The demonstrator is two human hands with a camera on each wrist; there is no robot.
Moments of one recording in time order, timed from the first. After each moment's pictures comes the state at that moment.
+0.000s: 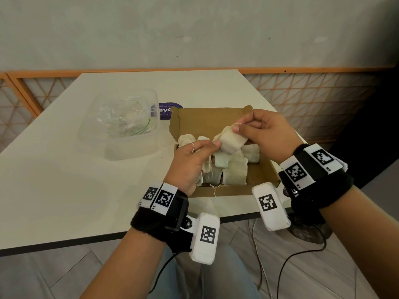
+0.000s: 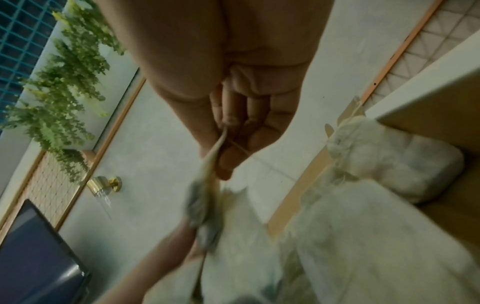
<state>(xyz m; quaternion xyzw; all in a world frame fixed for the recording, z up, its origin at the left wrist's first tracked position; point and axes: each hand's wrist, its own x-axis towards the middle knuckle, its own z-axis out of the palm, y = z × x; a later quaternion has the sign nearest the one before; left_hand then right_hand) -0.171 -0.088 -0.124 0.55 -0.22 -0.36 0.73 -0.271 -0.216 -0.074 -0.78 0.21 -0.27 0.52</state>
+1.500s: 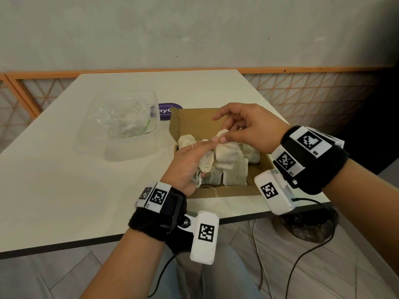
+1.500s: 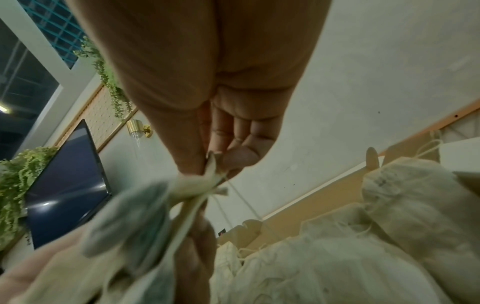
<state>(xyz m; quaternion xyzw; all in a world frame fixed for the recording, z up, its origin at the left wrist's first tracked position) -0.165 -0.088 -0.123 0.52 -0.19 -0.42 0.72 -0.254 -0.216 -0.051 -0.90 0.12 -0.13 0.40</state>
